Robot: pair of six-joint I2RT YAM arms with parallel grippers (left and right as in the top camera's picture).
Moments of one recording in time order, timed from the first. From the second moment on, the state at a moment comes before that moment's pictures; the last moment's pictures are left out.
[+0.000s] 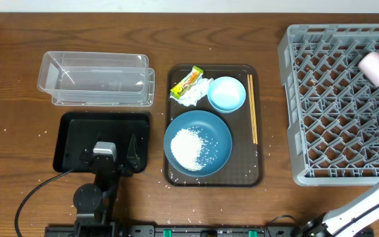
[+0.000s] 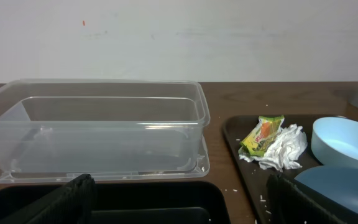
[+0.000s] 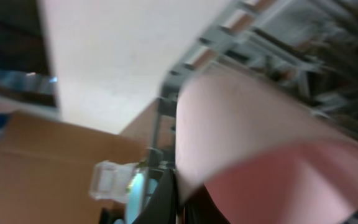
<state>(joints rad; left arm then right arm) -0.01 0.01 0.02 -0.10 0.10 -0.04 -0.83 2.32 1.87 -0.89 -1.29 -0.17</state>
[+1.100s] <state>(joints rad) -0.01 0.01 0.02 -0.10 0.10 -0.04 -0.93 1.87 1.86 -1.15 -0.93 0.11</state>
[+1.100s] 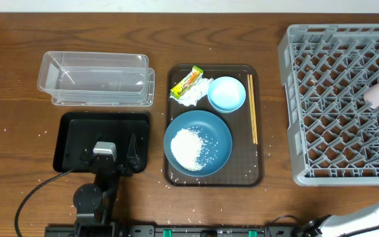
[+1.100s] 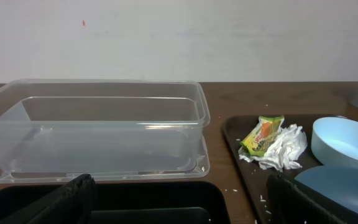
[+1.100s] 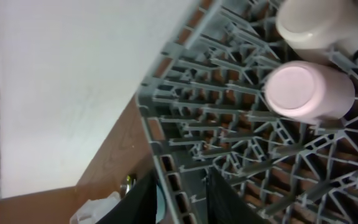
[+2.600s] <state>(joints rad) -0.01 0.01 0.02 -0.10 0.10 -0.04 0.53 2.19 1.86 -0.90 -0.04 0.42</state>
